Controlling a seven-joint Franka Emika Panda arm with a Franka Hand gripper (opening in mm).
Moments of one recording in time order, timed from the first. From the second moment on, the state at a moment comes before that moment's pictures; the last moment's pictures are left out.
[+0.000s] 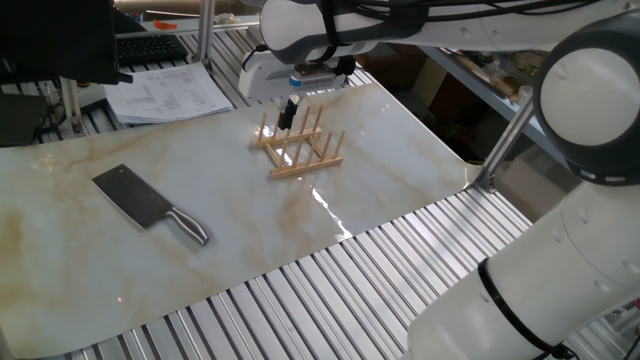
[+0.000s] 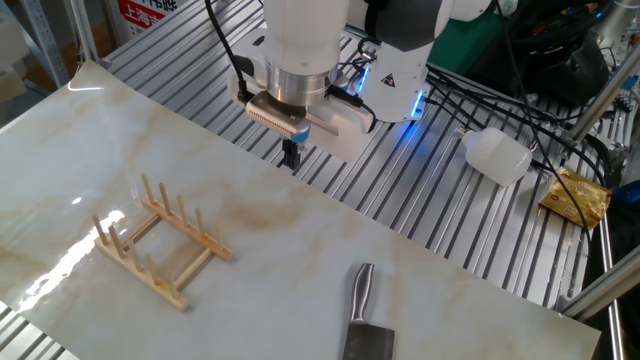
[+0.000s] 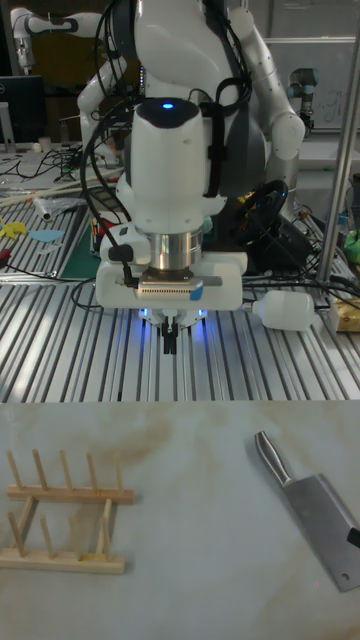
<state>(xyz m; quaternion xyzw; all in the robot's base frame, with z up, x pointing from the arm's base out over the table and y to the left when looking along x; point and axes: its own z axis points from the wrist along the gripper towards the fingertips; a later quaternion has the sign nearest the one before) 0.499 0.000 0.299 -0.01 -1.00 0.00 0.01</state>
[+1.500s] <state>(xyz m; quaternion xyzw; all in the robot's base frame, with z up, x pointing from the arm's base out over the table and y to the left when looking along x) 0.501 0.003 0.277 -0.04 -1.00 0.02 0.03</state>
